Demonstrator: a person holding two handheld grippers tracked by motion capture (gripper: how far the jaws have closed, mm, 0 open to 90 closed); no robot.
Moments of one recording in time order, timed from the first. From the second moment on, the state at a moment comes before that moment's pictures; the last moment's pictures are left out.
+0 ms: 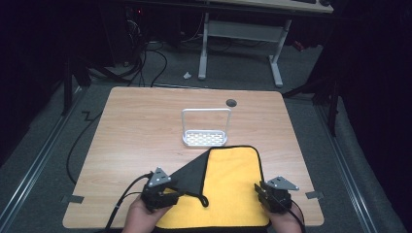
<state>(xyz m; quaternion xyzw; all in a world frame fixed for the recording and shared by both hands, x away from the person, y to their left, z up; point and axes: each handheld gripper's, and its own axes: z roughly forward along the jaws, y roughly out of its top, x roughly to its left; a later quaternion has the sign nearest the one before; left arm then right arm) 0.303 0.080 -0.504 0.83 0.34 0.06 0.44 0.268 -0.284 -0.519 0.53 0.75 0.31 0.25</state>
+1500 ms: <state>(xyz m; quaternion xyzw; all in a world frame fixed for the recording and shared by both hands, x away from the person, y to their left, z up) 0.431 0.142 -0.527 0.76 0.50 0.10 0.41 0.252 -0.238 -0.494 0.45 0.78 0.36 0.25</state>
